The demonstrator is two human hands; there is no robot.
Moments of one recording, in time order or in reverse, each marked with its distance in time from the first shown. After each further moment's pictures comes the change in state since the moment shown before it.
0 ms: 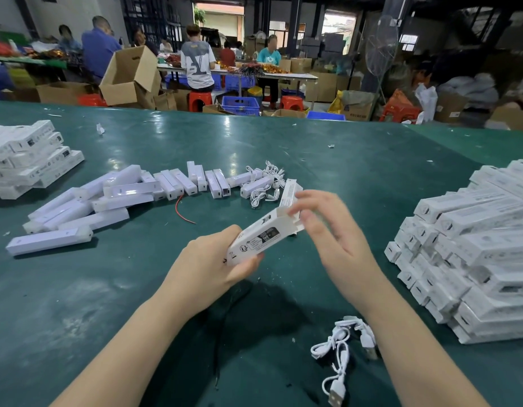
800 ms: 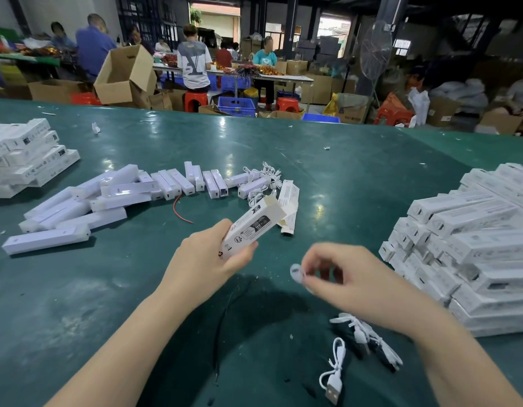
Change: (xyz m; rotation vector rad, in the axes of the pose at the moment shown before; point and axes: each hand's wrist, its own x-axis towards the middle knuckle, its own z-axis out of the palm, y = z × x) left_hand 0.002 0.001 -0.001 -0.006 0.042 -0.110; right_hand -0.023 -0.016 -0.031 -0.385 -0.422 0.248
